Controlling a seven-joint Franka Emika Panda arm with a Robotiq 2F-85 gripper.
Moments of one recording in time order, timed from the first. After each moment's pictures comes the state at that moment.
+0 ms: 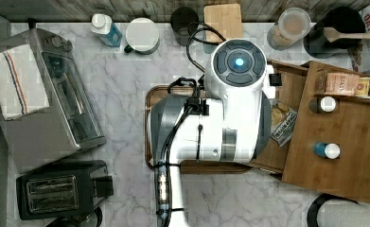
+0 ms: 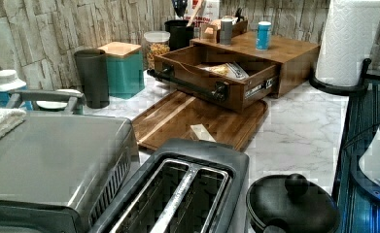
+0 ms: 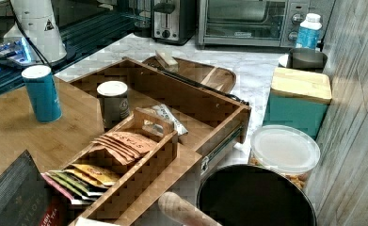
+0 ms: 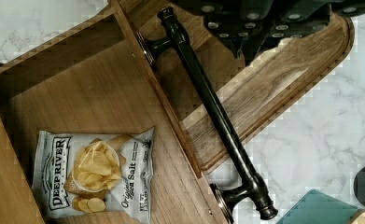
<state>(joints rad) -0.03 0.06 -0.03 -1.83 -0.04 0.27 -0.11</state>
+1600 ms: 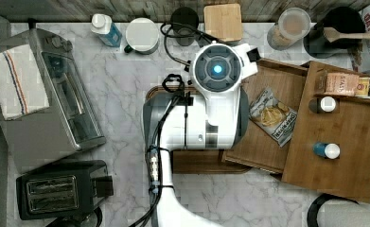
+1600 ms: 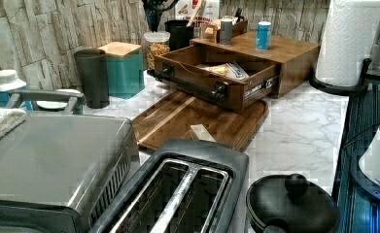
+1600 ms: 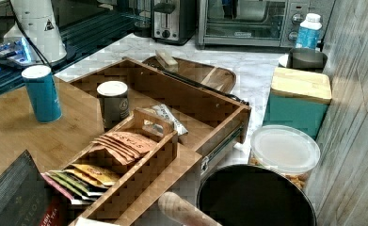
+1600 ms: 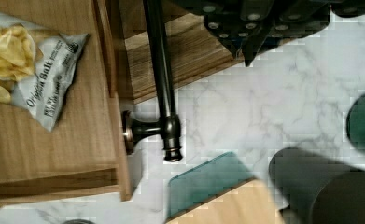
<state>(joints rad) -0.01 0.14 0.00 -1.89 -0.05 0.59 -0.40</state>
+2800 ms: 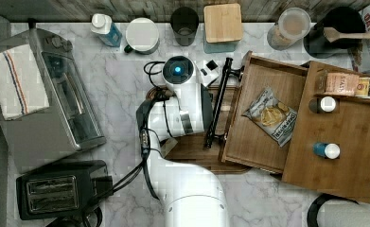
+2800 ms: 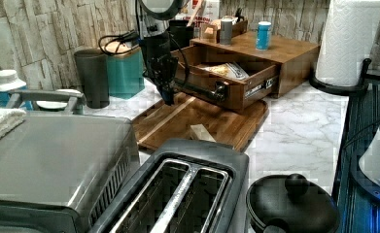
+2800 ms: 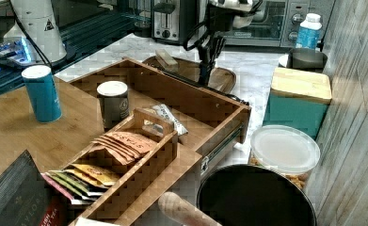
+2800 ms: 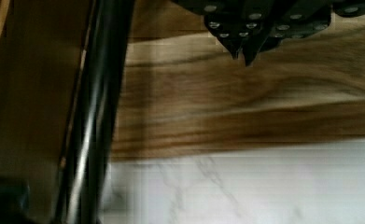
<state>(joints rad) 0.06 0.42 0.00 -1.98 -0.17 0.70 -0.48</state>
